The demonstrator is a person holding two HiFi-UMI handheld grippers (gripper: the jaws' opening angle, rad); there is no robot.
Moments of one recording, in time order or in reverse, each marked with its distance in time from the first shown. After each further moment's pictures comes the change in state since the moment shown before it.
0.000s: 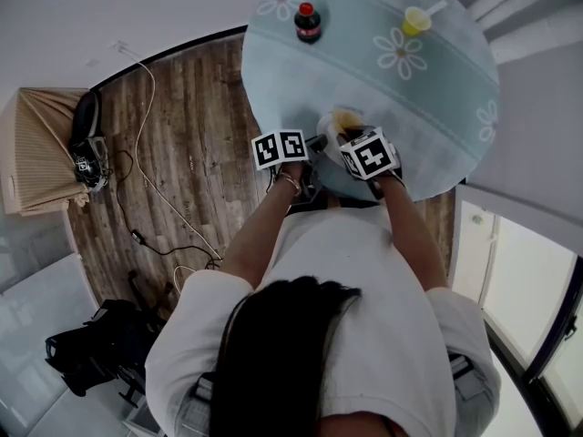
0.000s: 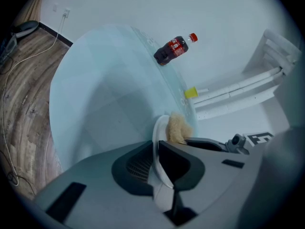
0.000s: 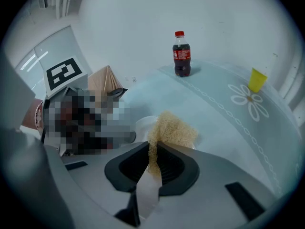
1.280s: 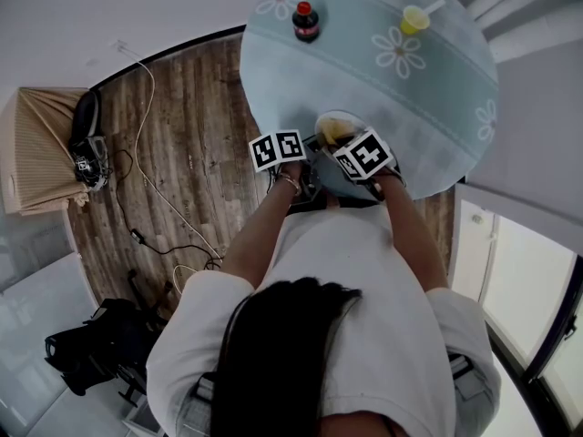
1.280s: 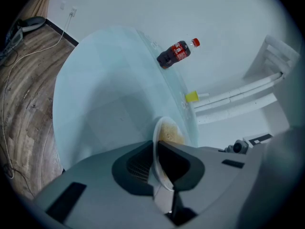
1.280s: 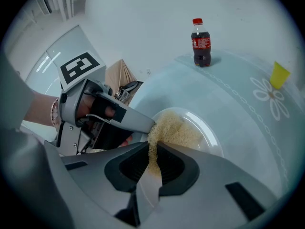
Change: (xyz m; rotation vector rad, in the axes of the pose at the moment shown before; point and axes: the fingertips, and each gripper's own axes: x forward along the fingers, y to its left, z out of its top) left arm -0.001 0.000 0.000 -0.040 -0.045 -0.005; right arm -0.001 0.037 -0.015 -0.059 0.102 0.185
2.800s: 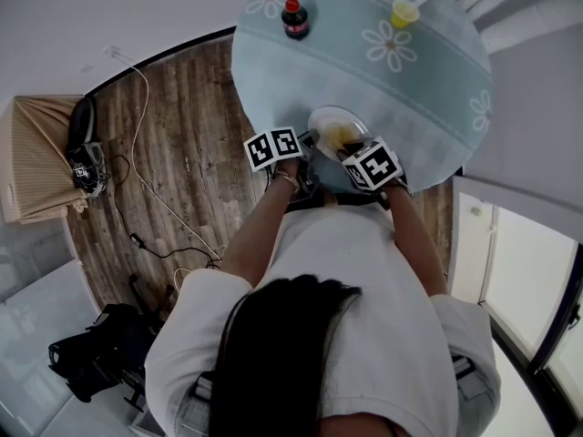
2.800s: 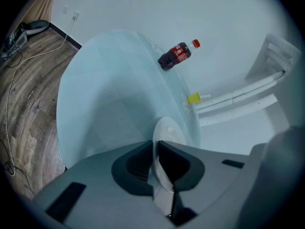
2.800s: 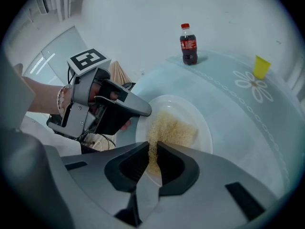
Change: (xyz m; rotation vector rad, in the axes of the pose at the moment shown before) left arm 0.001 0.001 0.001 -0.008 -0.028 0.038; right arm -0.020 -0.007 -0.037 0.050 -0.021 -0.063
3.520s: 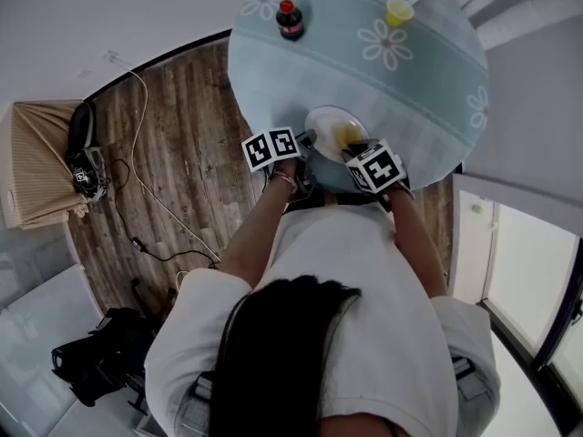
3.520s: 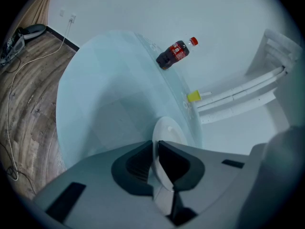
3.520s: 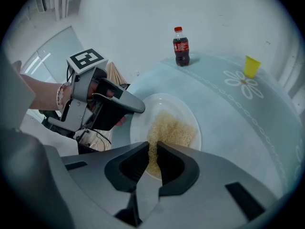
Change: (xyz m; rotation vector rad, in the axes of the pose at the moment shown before) left arm -0.001 0.000 0.001 0.029 0.009 0.013; right arm -0.009 -0.012 -0.010 0.024 -0.018 -0.056
